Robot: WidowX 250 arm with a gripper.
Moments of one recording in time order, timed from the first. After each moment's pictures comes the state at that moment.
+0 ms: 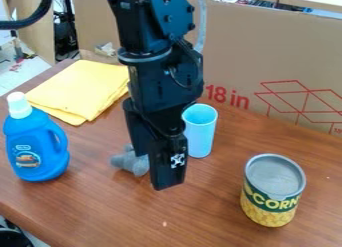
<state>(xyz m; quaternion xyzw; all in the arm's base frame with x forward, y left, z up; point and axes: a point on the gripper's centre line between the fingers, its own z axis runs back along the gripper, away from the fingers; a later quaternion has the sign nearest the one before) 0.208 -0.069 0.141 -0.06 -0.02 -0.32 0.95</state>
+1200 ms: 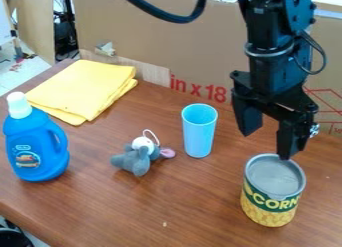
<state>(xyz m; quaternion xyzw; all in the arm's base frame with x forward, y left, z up) 0.309 -0.147 0.129 -0.08 -0.09 -0.24 0.96</state>
